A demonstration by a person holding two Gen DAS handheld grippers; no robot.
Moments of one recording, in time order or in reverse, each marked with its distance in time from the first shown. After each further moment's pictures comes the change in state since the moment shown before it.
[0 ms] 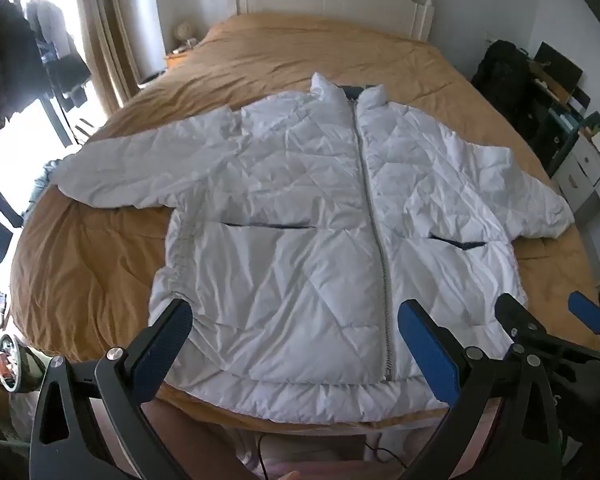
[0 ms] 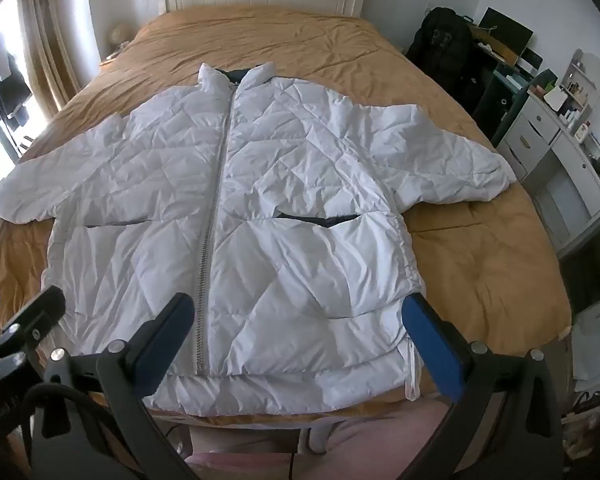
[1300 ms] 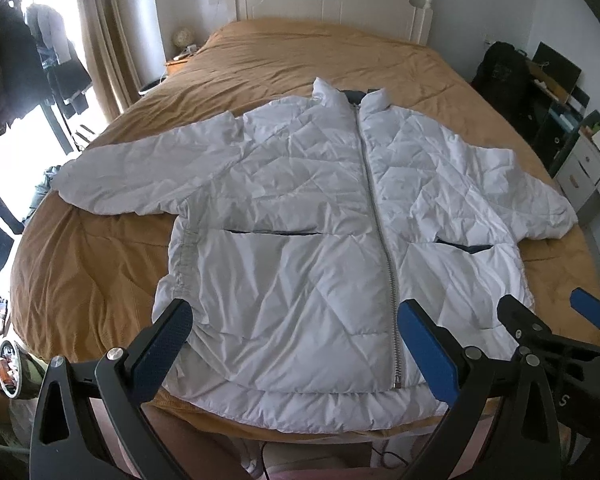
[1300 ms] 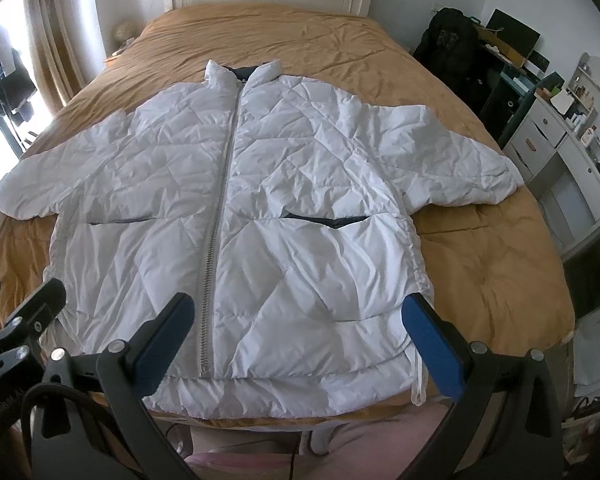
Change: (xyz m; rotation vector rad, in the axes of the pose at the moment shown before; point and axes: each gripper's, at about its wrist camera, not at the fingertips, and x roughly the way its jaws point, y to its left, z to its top) left arm 0.007 0.008 -0.003 -0.010 -0.029 -0.012; right arm 0.006 0.004 0.002 -0.015 0.008 0.020
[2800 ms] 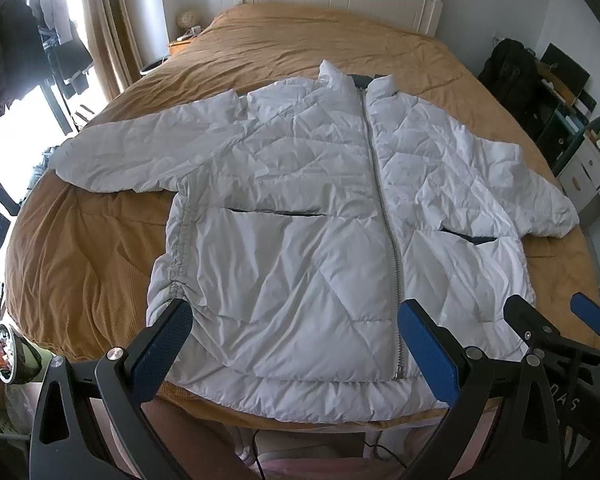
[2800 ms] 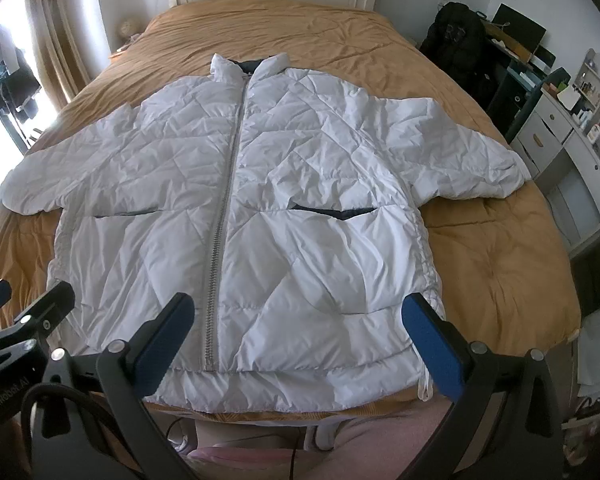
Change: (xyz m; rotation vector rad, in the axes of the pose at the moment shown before) left arm 0.013 0.009 -0.006 -0.032 0.056 -0.008; right arm 0.003 0.004 -0.006 -0.003 0.016 0.016
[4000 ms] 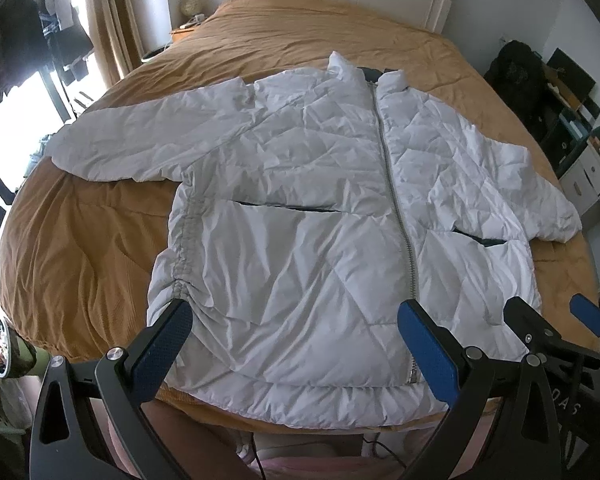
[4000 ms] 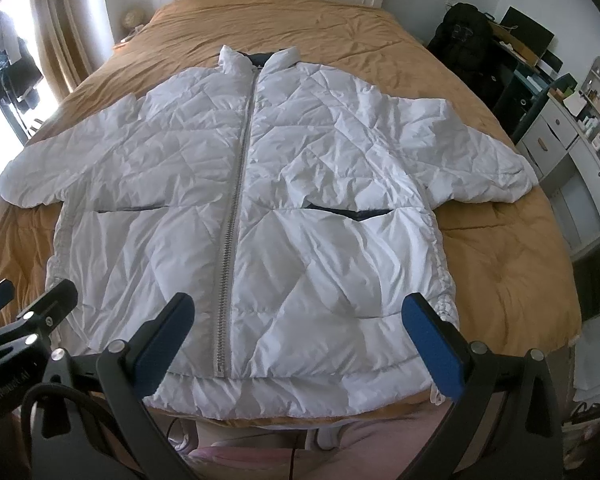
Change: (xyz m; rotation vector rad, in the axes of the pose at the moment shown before) left arm 0.018 0.017 0.006 -0.024 0.037 -0.018; right arm 0.011 0.017 0.006 -0.017 0.023 0.000
